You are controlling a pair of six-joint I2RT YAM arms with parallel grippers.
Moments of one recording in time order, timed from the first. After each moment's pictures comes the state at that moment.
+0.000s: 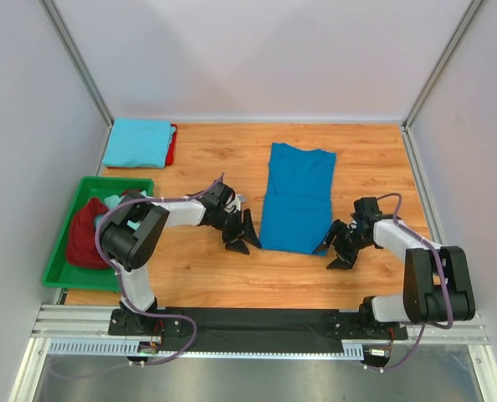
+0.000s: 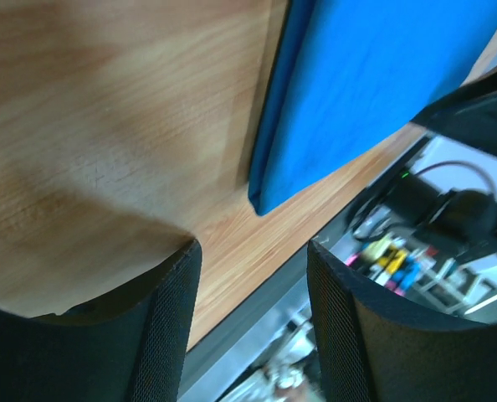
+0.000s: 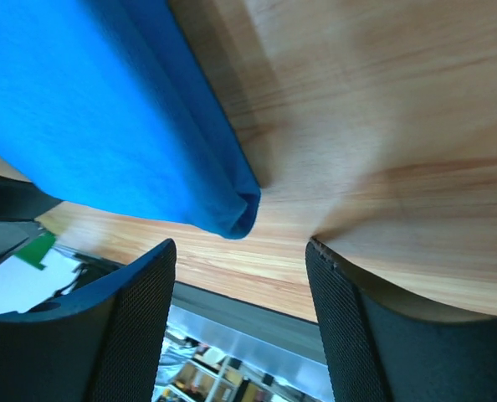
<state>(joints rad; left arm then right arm) -0.57 1.84 0.95 -0.26 0.69 -0.73 0.06 1.39 0.61 -0.62 -0.46 0.69</state>
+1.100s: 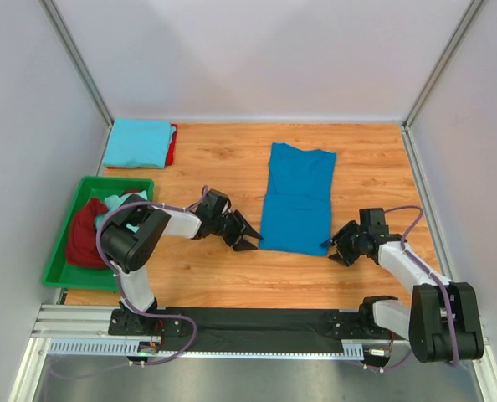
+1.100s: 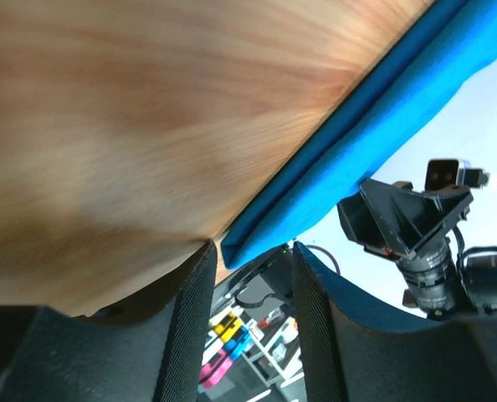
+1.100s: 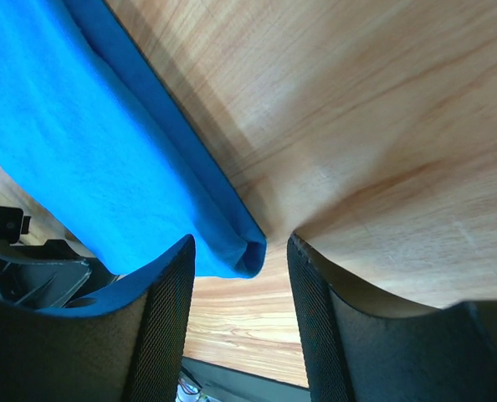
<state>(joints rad) -0.58 1.83 0.75 0.16 0.58 -1.38 0.06 1.15 0.43 -0.36 -0.27 1.01</state>
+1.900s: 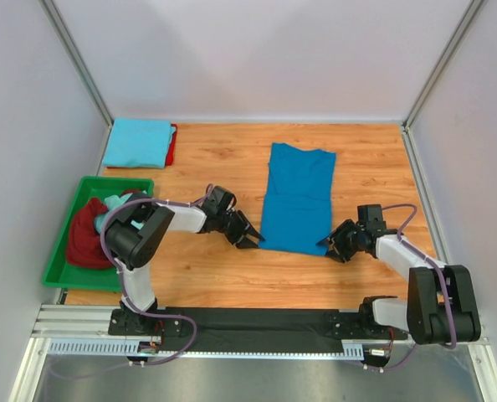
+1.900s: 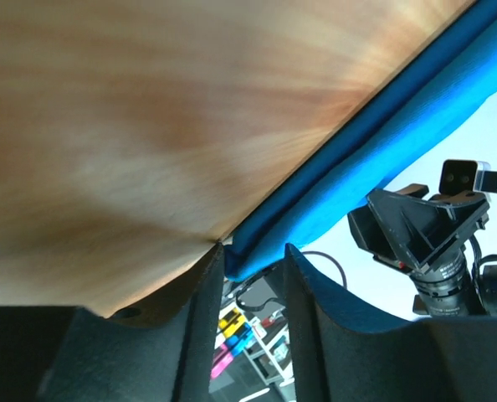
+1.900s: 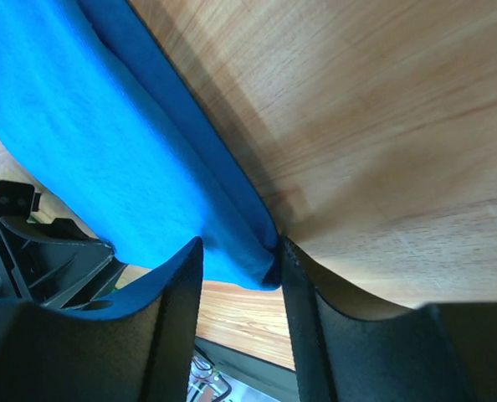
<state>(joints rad) -0.60 1.86 0.85 0.01 0.58 -1.37 0.06 1.26 0.45 -0.31 -0.36 1.01</state>
